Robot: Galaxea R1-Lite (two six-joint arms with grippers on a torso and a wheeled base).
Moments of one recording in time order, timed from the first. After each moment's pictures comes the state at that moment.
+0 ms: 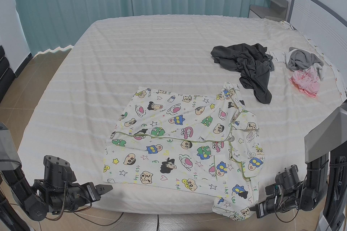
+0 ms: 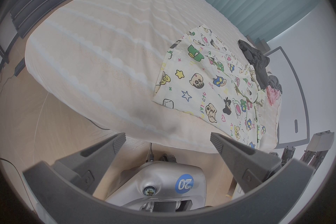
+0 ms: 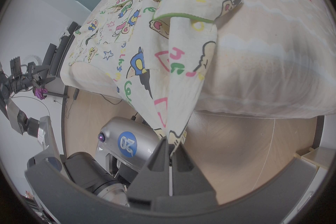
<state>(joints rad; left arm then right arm) -0.28 1.83 -0.02 -0.99 -0.04 -0.69 0.32 2.31 -0.02 -1.20 0.20 0.16</state>
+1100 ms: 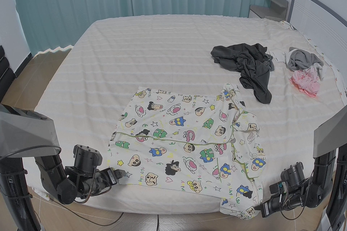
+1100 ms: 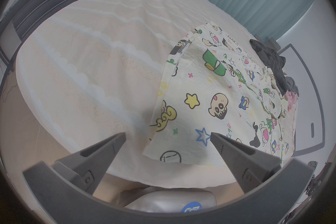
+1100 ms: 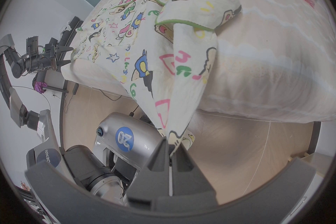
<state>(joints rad) -0.32 2.14 -0.33 -0.98 0.10 -0.68 0.27 2.23 -0.02 -1.10 0.22 0.07</state>
